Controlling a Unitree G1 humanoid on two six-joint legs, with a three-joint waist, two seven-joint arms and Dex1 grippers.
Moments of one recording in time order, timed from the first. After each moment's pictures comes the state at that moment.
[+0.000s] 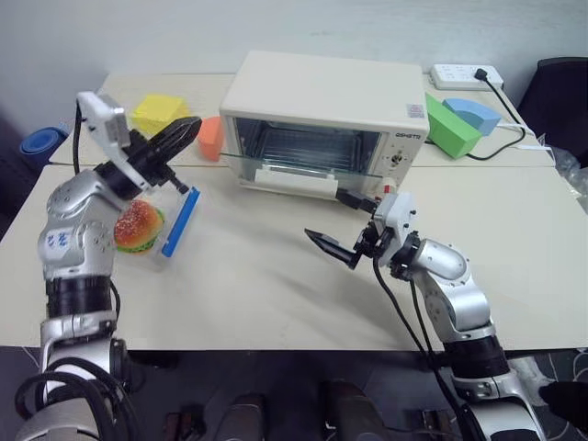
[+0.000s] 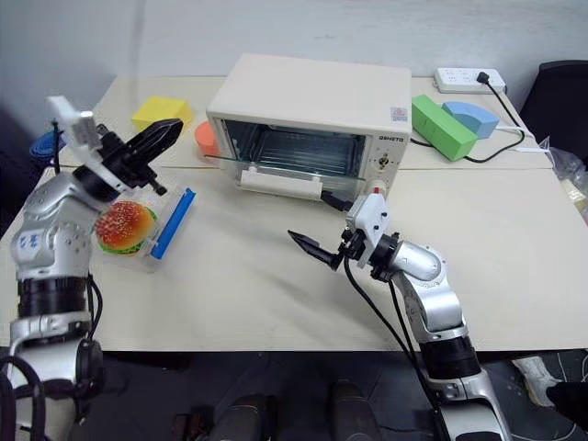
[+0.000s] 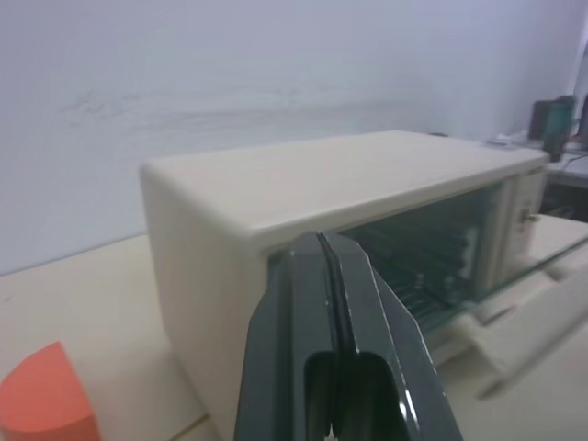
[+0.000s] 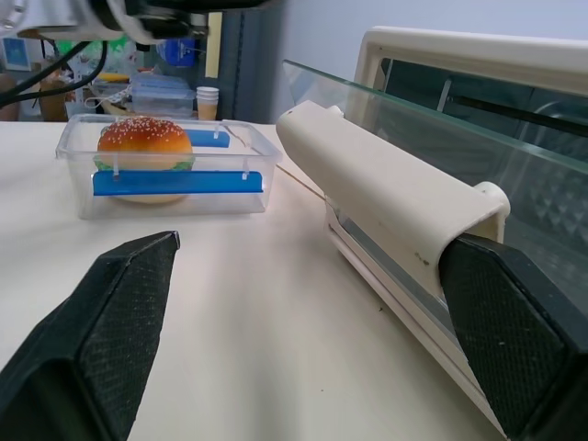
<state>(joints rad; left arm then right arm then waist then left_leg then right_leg) -0.80 0.59 0.22 0.39 -0.49 0.17 -0.79 -0.43 -0.34 0.07 -0.05 0.33 0.02 0.84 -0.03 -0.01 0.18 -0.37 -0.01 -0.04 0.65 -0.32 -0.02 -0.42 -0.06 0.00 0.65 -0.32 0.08</state>
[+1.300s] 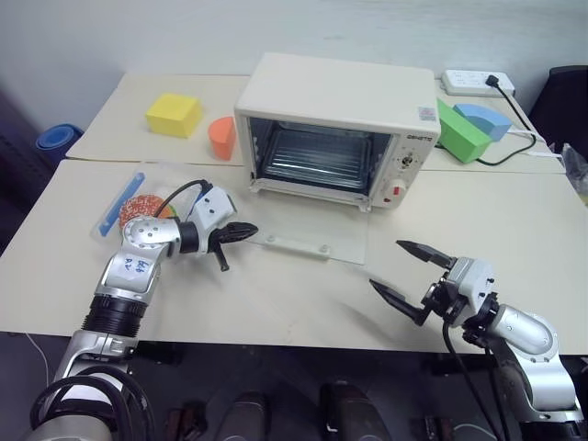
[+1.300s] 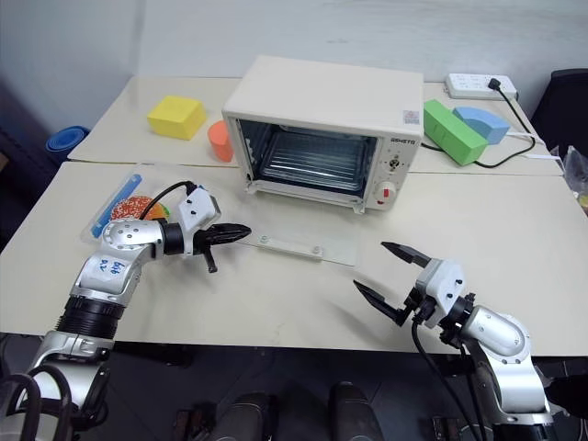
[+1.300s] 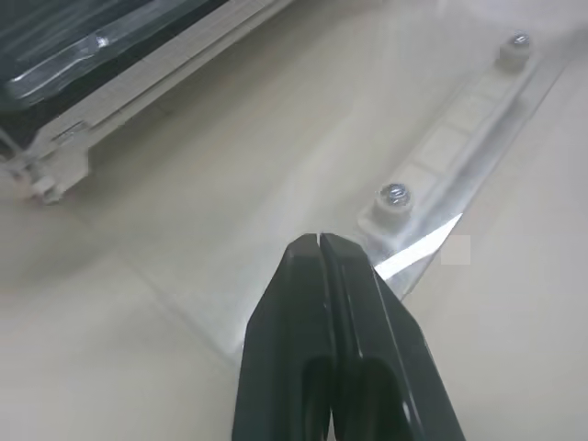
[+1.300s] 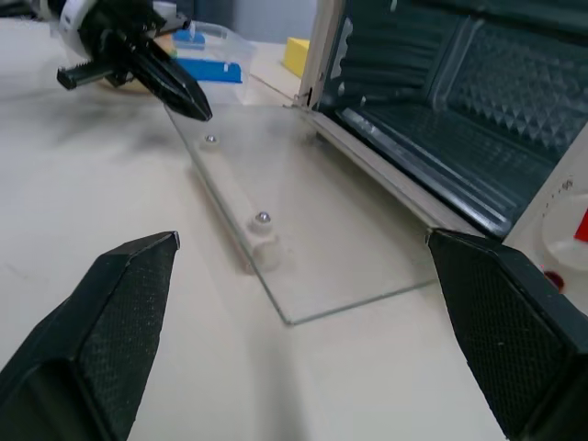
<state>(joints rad) -0.60 0.59 -0.09 0.23 -0.12 0.26 -0.89 0.02 -0.54 -0.14 -0.23 0.42 -0.10 0.87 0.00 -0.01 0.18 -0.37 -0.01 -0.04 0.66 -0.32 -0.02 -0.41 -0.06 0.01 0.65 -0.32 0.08</state>
